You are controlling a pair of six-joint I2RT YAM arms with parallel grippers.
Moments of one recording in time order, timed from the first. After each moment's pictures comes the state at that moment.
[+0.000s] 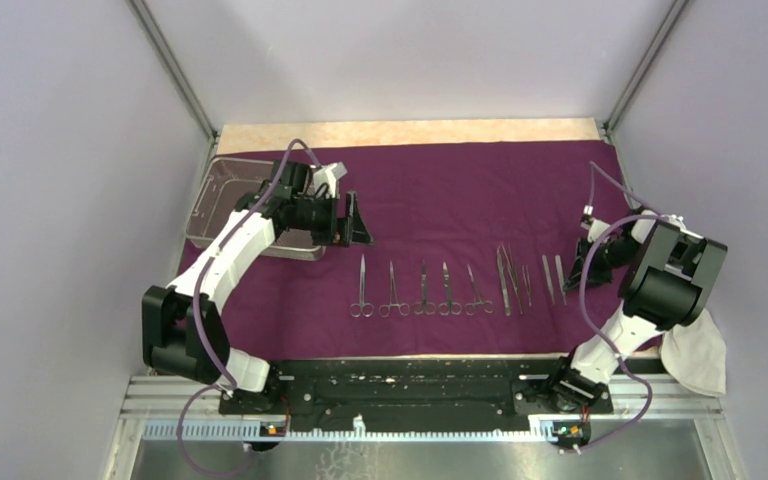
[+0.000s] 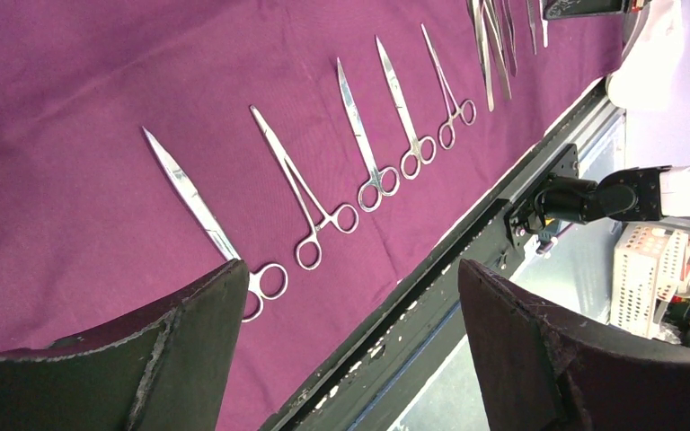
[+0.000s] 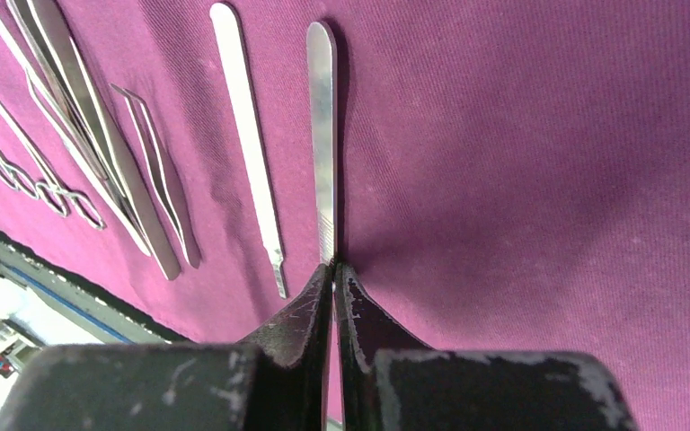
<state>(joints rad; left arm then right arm) -0.27 1.44 1.15 -0.64 0.68 -0.26 -0.51 1.79 1.05 -0.92 -0.51 -0.50</state>
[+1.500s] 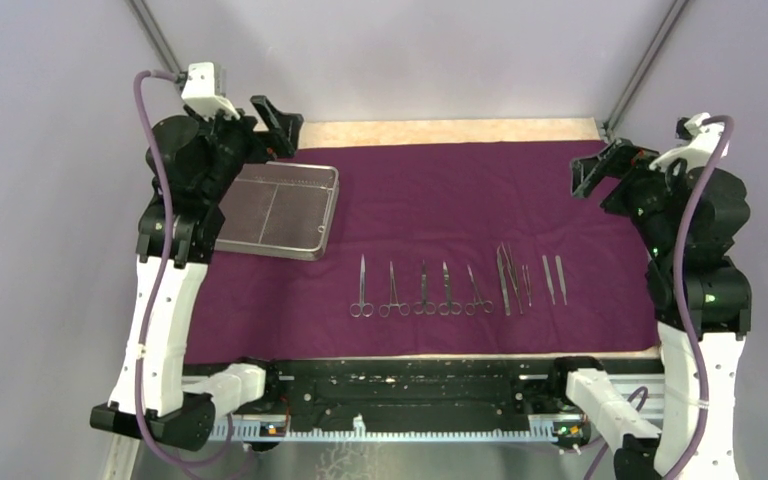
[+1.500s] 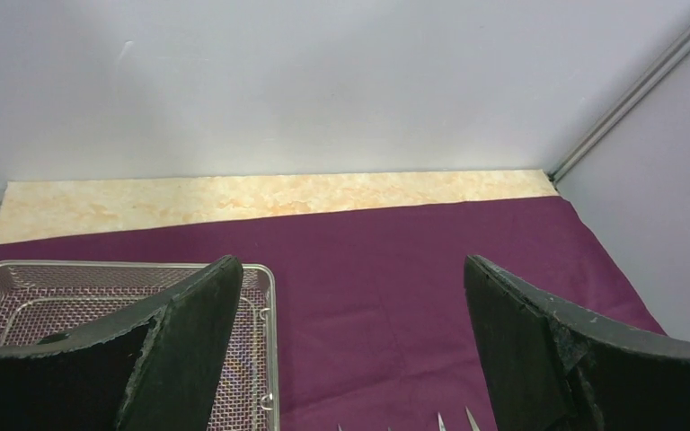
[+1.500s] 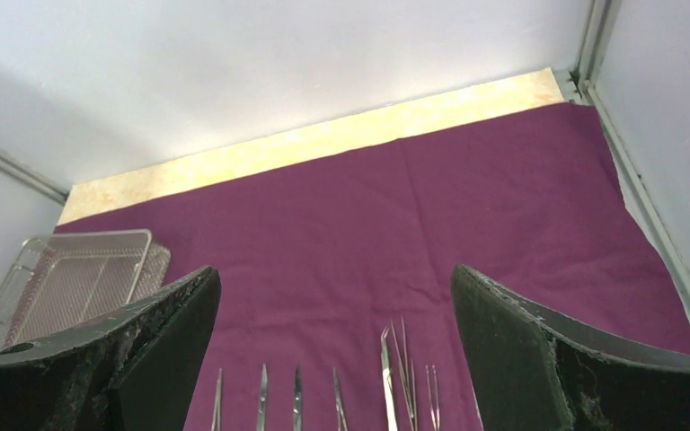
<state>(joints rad) -0.18 1.11 1.56 -0.44 0.12 -0.28 0.02 0.84 1.46 -0.76 -0.02 0.30</state>
